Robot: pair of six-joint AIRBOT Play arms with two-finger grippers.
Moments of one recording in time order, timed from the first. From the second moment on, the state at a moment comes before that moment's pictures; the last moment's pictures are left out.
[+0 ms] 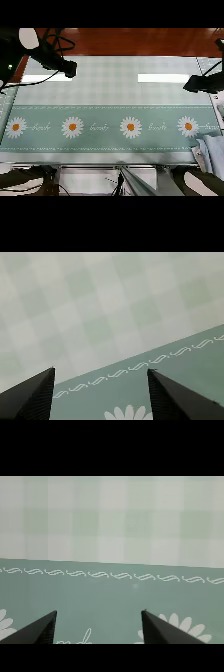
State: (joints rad) left arm -0.32 -1.41 1.61 1.61 -1.34 -1.50; right arm -0.15 -1.10 1.21 -1.38 1.29 1.43
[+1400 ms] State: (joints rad) left arm -0.33 -1.27 1.39 1.54 -1.11 -1.58; right arm -0.11 -1.13 1.21 -1.37 1.31 1.43
